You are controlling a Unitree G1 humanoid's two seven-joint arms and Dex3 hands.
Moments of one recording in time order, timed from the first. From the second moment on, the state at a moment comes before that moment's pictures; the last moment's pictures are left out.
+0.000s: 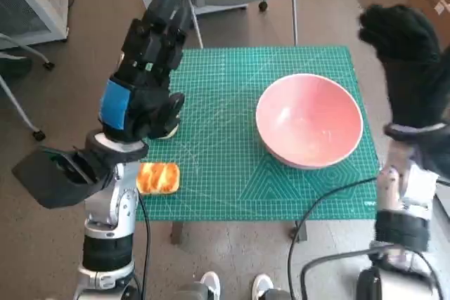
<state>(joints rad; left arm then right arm) -0.51 0.15 0.10 -0.06 -0.29 -0.15 -0.33 -0.77 -0.31 -0.32 0.68 0.39 -0.50 0.52</state>
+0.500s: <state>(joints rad) -0.51 0.15 0.10 -0.06 -0.30 -0.15 -0.33 -0.87 -0.40 -0.38 1.14 0.32 -0.54 0.37</state>
